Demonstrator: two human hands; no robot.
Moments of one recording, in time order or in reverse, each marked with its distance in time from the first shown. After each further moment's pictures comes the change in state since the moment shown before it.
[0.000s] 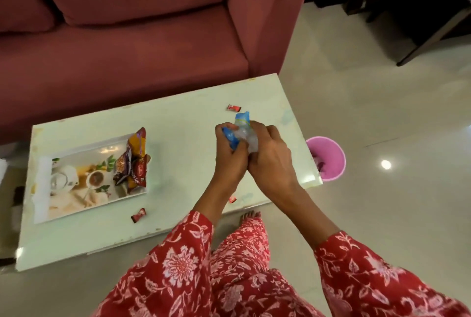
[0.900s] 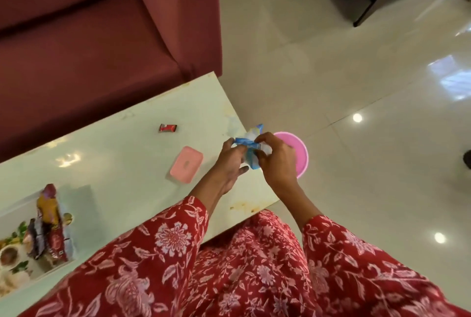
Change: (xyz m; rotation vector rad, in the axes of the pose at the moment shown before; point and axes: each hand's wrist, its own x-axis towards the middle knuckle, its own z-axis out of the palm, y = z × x) left_hand 0.146 -0.060 0.187 0.054 -0.284 -0.695; right_hand 0.123 0.234 -0.028 0.101 0.147 0.467
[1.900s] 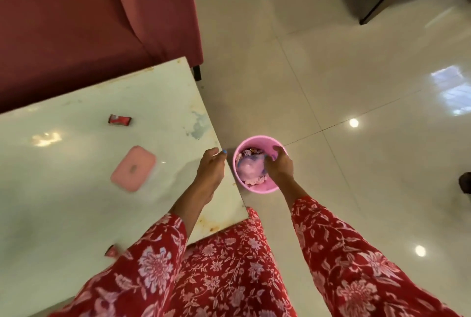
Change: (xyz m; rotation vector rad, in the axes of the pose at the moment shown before) left_hand 0.127 -0.068 0.048 0.200 0.313 -0.034; right_hand 0.127 0.187 0.030 -0.033 -0.268 0.423
